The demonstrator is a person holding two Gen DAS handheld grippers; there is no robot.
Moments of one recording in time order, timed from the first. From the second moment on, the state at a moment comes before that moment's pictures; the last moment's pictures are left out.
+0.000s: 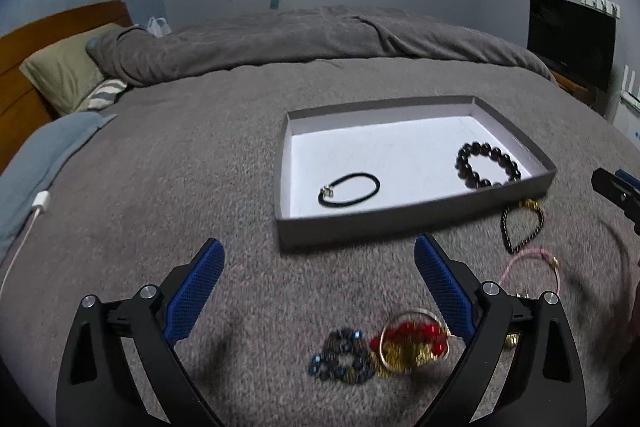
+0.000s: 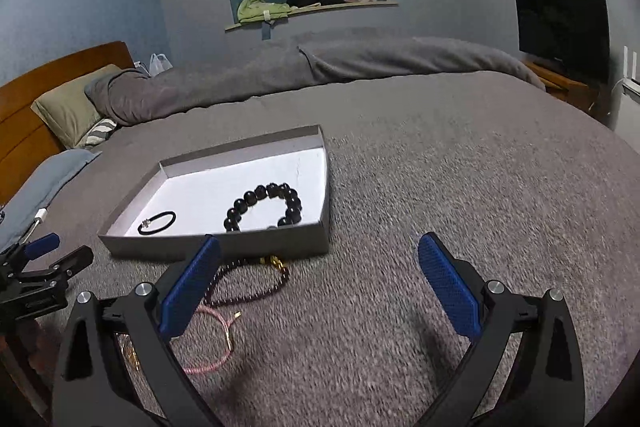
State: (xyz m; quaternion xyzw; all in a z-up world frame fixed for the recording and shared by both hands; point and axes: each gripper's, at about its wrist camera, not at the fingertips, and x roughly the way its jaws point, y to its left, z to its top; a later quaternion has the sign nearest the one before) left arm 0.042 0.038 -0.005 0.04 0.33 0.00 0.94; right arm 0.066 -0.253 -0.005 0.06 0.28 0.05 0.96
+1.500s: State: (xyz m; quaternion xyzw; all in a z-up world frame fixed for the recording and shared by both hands) left arm 0.025 0.091 -0.027 -0.06 0.43 -0.10 0.90; right arm 0.096 -0.222 -0.044 0.05 0.37 0.13 0.92
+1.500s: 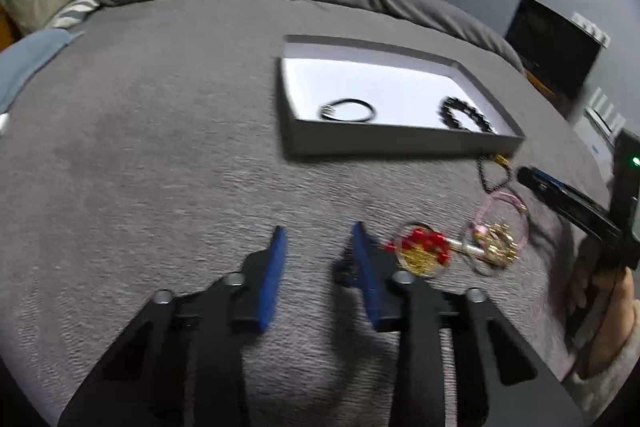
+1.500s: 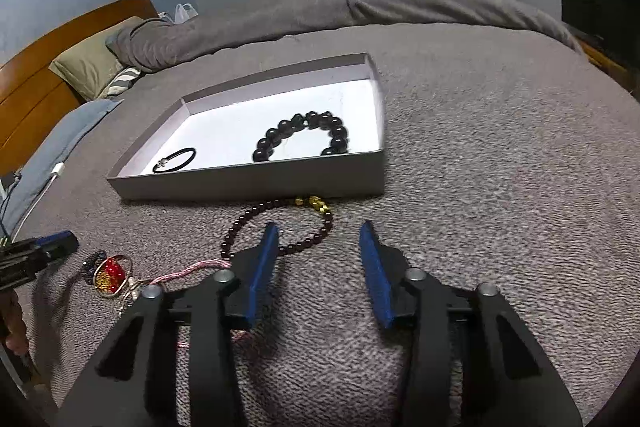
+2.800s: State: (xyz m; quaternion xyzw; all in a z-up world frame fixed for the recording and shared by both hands) left arm 0.020 0.074 -0.021 -0.01 0.39 -0.09 0.92; right arm 0.112 -0.221 -0.033 0.04 0.35 0.12 0.93
